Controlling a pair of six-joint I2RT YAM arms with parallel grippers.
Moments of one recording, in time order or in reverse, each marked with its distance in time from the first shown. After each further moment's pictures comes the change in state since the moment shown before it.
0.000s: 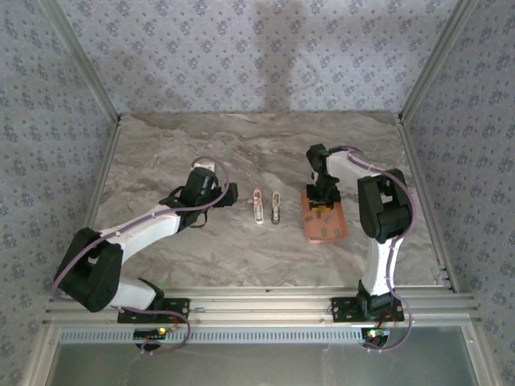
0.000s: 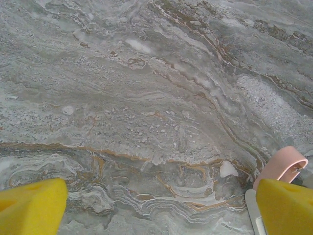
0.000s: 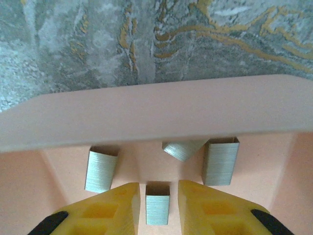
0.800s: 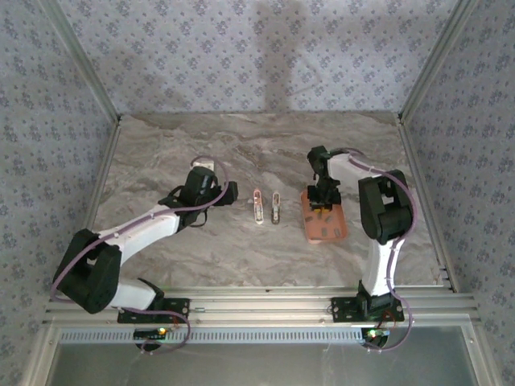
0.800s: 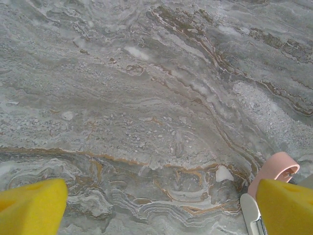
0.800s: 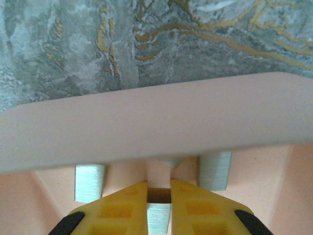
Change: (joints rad) left arm 0.000 -0.017 0.003 0.002 -0.005 -0.007; right arm -0.003 -0.031 -0.066 0.068 0.007 0.049
